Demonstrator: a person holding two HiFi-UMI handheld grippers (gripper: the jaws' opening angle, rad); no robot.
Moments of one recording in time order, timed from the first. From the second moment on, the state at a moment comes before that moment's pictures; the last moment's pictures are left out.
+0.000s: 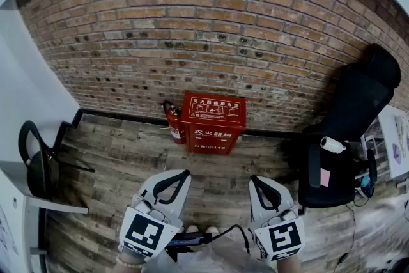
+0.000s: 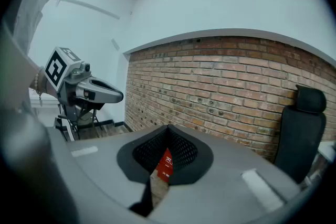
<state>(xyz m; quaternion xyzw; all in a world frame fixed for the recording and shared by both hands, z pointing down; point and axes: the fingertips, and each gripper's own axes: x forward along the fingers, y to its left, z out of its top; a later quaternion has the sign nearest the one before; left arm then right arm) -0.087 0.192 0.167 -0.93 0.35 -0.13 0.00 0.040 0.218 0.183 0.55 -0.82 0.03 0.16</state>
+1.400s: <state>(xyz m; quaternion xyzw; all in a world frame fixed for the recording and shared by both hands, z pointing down) -0.121 0.200 0.164 -0.93 0.33 -0.14 0.03 0.008 0.231 0.186 0.56 -0.81 0.04 0.16</state>
